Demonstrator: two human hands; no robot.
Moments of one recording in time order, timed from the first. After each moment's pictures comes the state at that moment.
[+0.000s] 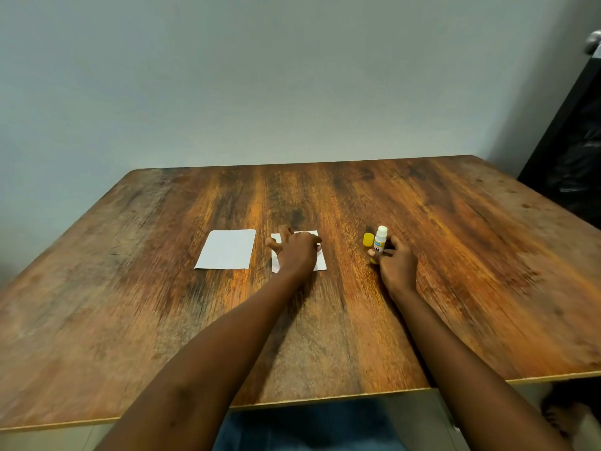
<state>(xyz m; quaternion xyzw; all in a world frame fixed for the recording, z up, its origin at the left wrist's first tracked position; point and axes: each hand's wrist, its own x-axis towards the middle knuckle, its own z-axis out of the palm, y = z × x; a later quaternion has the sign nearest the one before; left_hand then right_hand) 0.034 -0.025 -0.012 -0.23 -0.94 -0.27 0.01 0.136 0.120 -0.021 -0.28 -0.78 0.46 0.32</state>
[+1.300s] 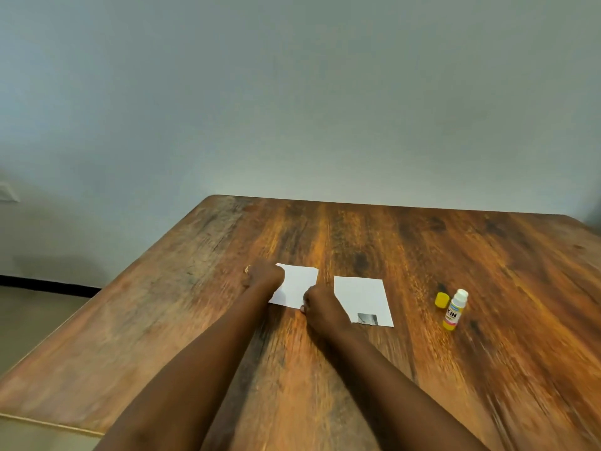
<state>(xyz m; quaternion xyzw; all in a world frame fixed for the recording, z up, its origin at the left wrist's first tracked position) -0.047 -0.168 0.021 0.09 -0.94 -0.33 -0.09 0.033 -0.060 -0.025 -0.04 -0.96 0.29 0.07</state>
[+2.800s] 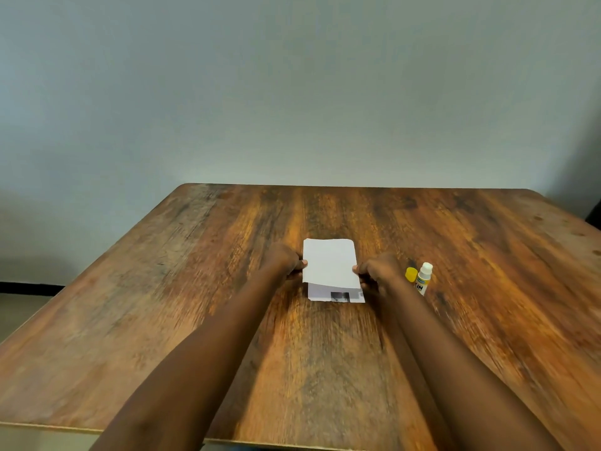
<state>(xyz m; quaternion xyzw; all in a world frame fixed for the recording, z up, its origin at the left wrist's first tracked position) -0.011 -0.105 0.038 0.02 -0.83 -0.52 -0.19 0.049 0.070 0.014 -0.34 -0.73 0.59 0.06</state>
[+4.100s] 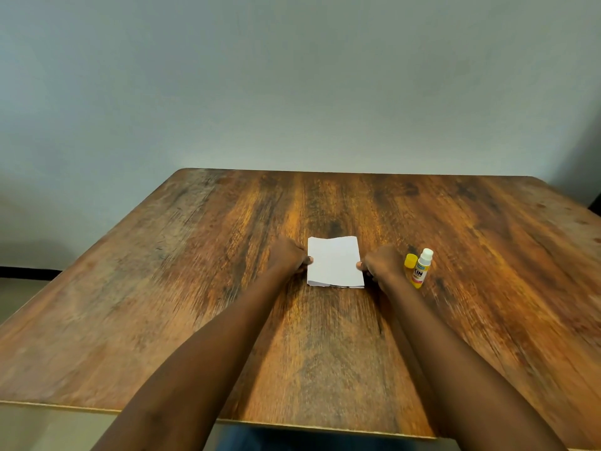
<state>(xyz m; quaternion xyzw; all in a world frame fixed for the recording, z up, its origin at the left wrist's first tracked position) -0.008 -0.099 0.008 -0.05 -0.88 -0.46 -0.12 0.053 0.071 -0.001 -0.35 -0.81 0.45 0.08</state>
